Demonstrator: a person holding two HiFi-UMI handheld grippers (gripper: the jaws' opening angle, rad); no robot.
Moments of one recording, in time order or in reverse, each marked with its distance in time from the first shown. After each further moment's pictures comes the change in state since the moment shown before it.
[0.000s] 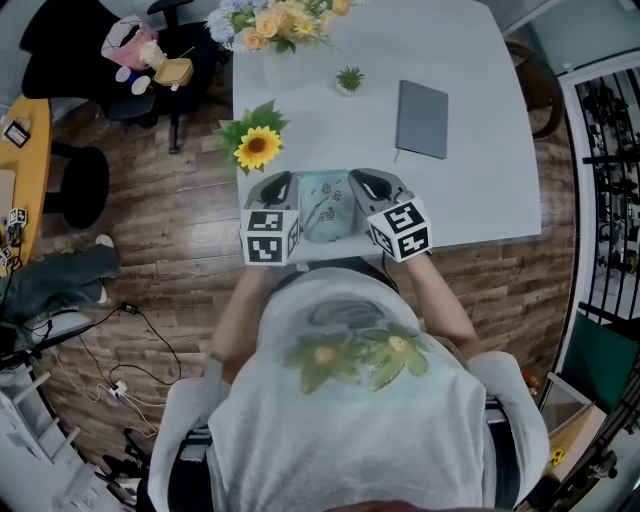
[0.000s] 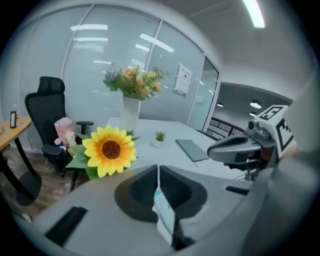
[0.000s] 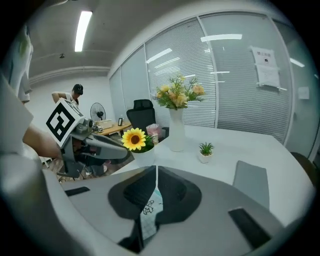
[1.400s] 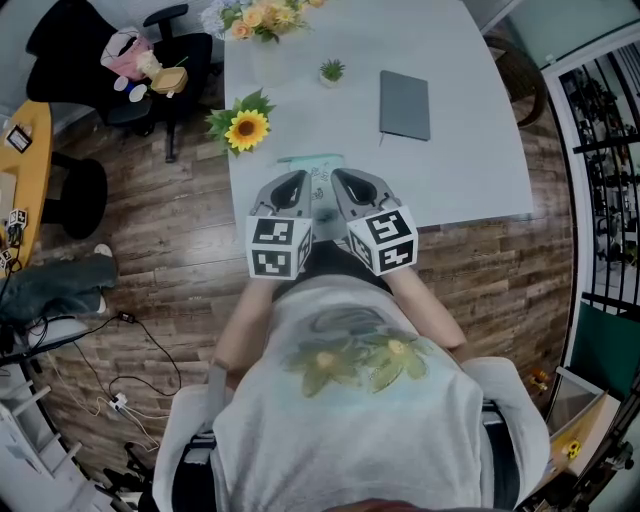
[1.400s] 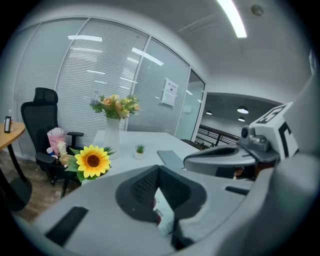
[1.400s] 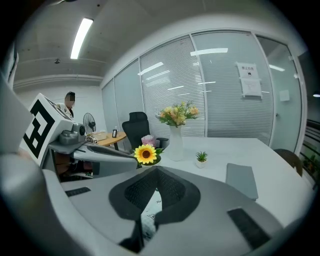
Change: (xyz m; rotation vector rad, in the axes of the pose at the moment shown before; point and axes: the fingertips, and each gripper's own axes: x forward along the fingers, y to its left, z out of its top) left arm -0.069 -0.085 0.026 0.051 -0.134 -0.083; right arm -0.066 0.060 0.030 0.068 -0.122 -0.121
